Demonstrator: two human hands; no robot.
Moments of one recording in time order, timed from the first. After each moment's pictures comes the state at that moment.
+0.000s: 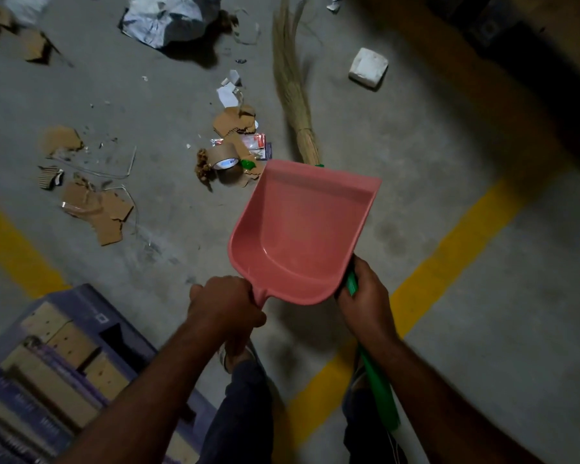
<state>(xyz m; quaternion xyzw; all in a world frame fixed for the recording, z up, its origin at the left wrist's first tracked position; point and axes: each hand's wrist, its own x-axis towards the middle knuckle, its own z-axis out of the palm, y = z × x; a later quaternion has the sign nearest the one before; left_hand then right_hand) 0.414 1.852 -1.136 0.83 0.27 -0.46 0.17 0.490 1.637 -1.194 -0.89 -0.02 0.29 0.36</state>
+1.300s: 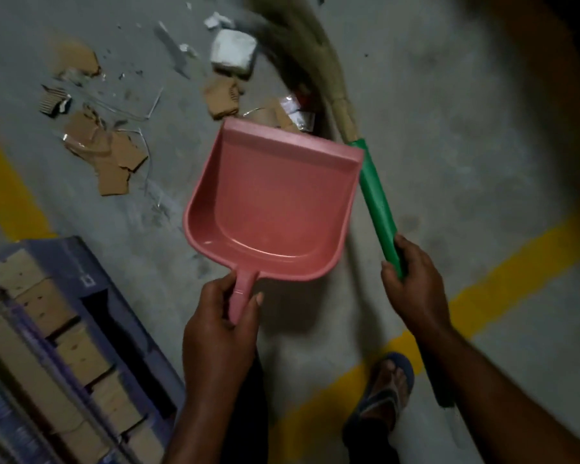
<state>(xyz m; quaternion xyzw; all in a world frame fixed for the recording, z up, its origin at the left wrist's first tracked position) 0.311 1.831 -1.211 0.69 0.59 0.05 0.41 0.525 1.658 -1.288 -0.93 -0.14 0.25 0.22</state>
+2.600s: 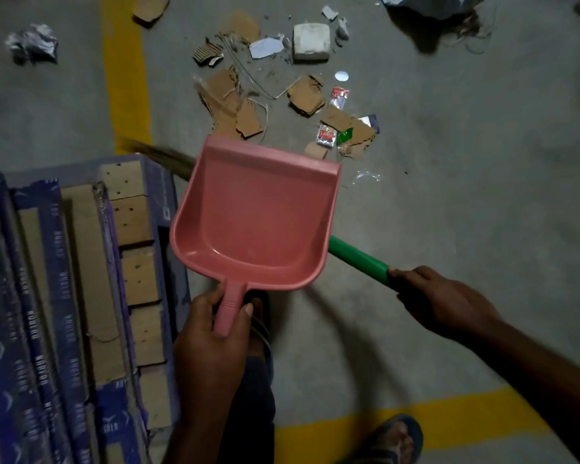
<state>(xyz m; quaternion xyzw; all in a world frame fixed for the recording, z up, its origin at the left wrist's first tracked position) 0.201 1.833 -1.220 0.51 0.74 0.22 0.37 0.528 1.757 -1.284 -0.73 -0.60 0.33 -0.08</state>
